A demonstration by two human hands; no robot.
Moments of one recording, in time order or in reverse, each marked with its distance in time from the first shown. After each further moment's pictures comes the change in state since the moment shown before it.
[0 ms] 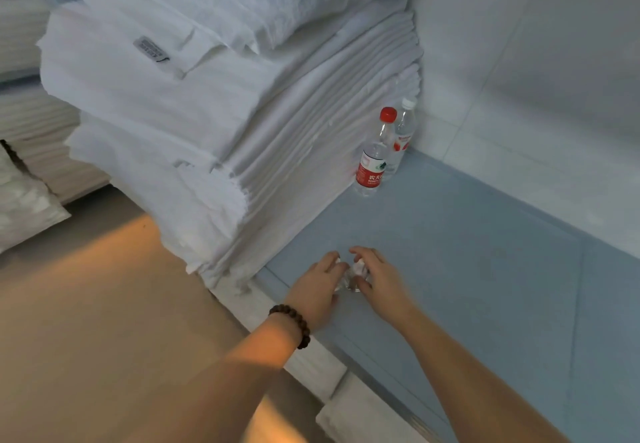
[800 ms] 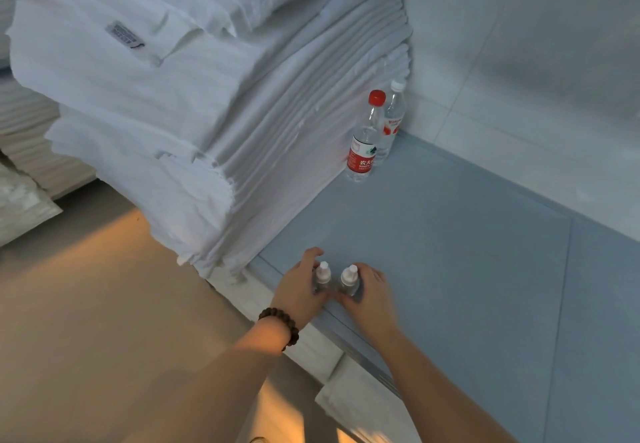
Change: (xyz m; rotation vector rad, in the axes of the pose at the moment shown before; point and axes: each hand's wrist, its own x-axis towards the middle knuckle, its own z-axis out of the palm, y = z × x) left_hand -0.022 -0.003 0.020 -0.417 0.137 -0.273; right_hand -0.047 0.003 0.039 0.005 0.163 0.275
